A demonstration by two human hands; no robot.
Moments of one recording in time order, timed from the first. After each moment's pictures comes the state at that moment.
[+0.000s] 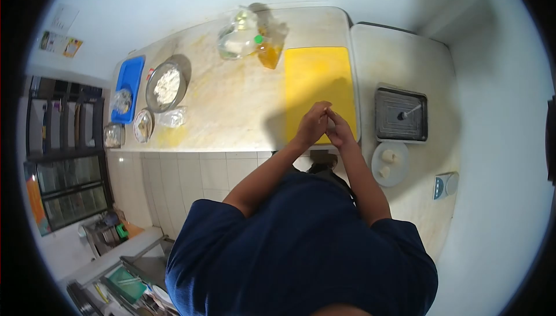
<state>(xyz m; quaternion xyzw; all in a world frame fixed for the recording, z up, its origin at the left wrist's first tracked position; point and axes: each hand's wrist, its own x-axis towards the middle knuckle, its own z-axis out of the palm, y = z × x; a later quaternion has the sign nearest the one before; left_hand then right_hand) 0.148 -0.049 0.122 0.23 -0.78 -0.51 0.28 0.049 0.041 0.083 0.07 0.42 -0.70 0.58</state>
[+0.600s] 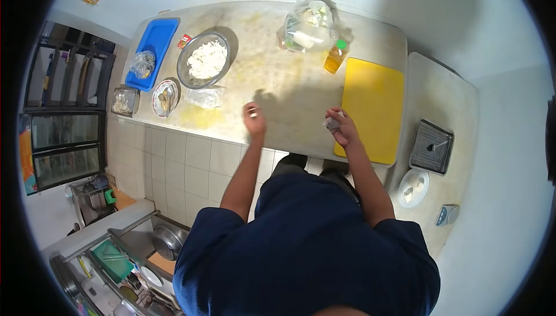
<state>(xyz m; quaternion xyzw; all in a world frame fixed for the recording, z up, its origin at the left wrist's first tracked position) 0.420 -0.250 -0.004 0.53 -0.54 -0.40 0.53 0.154 -0.108 0.071 0.04 0.42 -0.66 0.63</state>
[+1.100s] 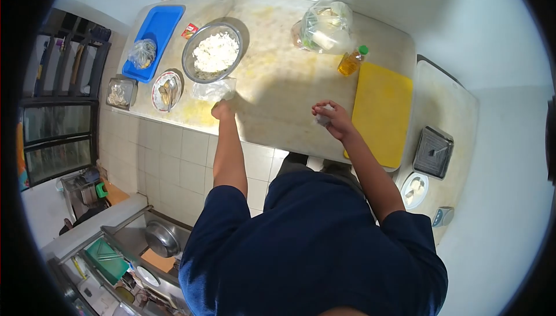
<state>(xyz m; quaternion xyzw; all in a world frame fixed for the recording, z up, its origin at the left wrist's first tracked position) 0.555 -0.390 -0.081 0.75 -0.12 -0.44 0.48 0.206 -0.177 0.100 -0.07 0.48 -0.55 0.68</state>
